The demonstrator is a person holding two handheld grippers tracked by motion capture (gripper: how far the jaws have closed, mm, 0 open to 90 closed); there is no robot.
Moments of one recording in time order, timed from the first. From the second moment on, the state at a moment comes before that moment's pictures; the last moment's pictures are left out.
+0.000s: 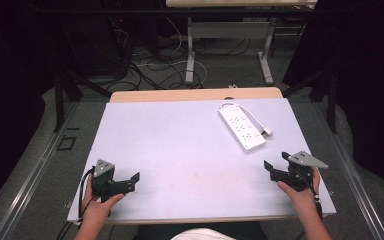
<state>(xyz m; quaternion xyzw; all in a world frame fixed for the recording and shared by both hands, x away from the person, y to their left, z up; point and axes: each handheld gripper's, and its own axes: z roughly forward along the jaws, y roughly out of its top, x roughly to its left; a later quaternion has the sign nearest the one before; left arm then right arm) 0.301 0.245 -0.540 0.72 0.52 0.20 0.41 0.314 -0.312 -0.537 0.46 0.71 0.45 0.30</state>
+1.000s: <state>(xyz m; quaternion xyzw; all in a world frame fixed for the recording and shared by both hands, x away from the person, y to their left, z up) 0.290 0.245 -0.543 0.72 0.52 0.21 0.42 0.361 -0.281 -0.489 0.43 0.75 0.41 0.28</state>
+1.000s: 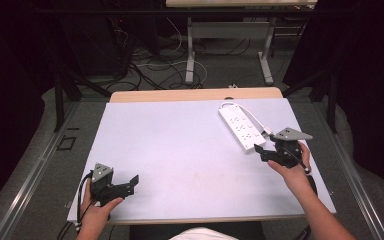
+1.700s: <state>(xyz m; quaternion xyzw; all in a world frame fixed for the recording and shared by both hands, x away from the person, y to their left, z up) 0.282 0.251 -0.544 0.71 0.53 0.22 0.41 0.392 -0.268 -0.470 0.40 0.78 0.39 0.26</state>
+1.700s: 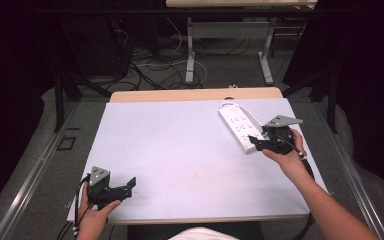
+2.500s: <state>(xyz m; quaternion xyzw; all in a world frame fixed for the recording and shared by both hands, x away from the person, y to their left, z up) 0.283 0.249 -0.544 0.71 0.53 0.22 0.41 0.430 -0.263 -0.440 0.41 0.78 0.39 0.26</state>
